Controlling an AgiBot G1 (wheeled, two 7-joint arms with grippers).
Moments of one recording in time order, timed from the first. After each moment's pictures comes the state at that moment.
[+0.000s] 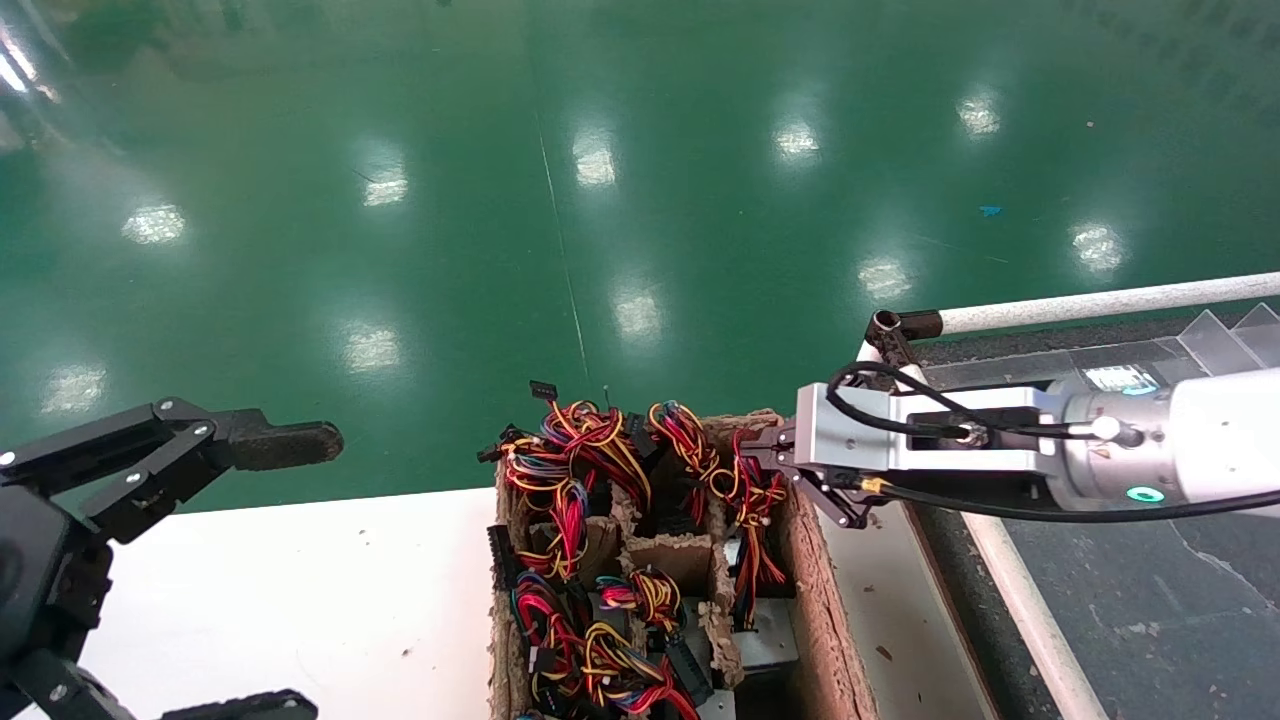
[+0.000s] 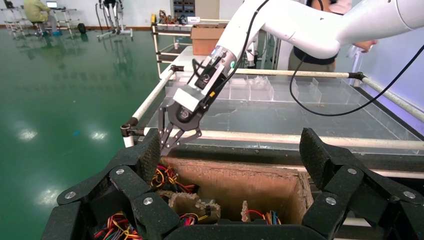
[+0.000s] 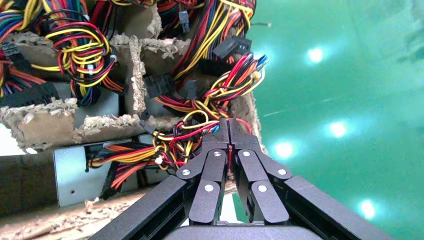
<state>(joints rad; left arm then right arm) -0.88 0.39 0.19 -1.31 0.51 1.52 -0.10 1.40 -0.85 -0.56 1.36 -1.64 -1.24 0.17</state>
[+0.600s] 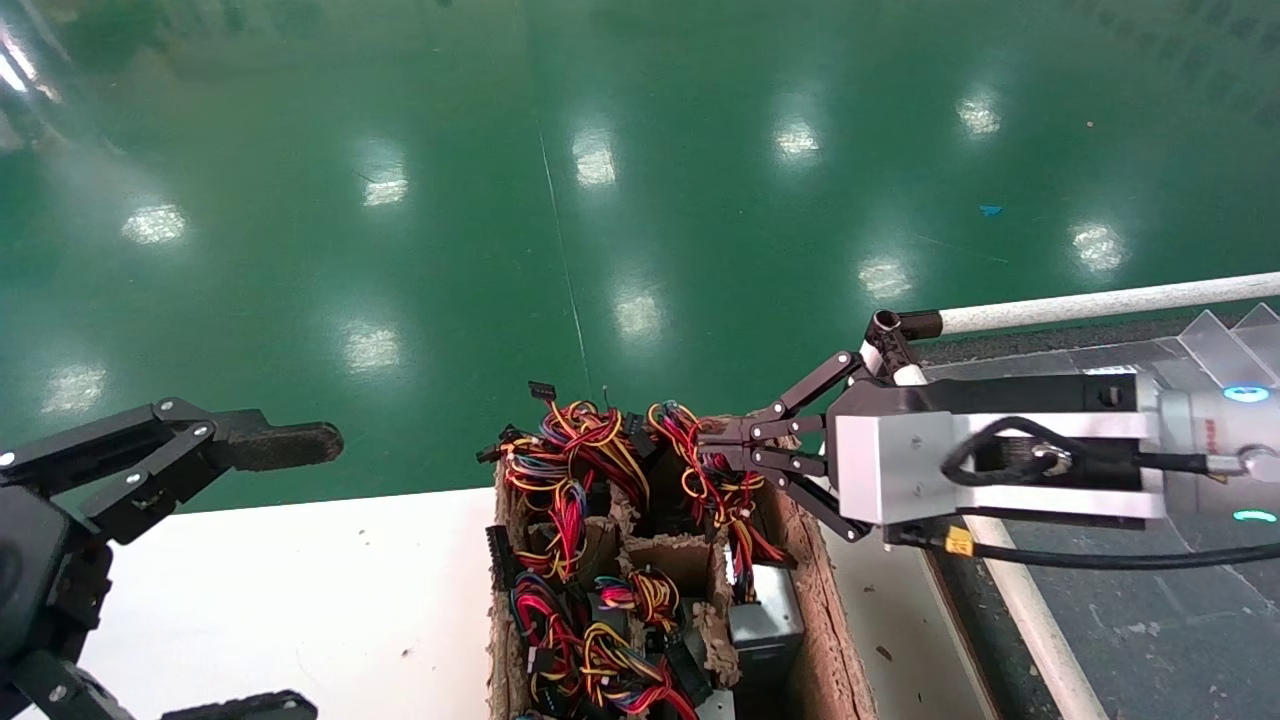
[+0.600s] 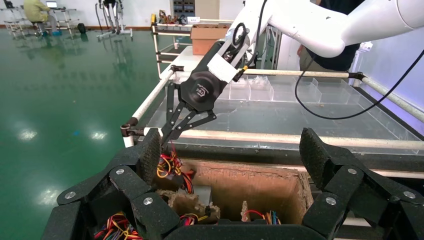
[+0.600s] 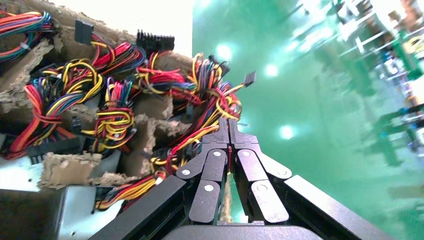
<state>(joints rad) -0.88 0.39 0.19 -1.31 0.51 1.52 -0.10 1.34 -0.79 -0.44 1.36 -1.34 -1.29 -0.17</state>
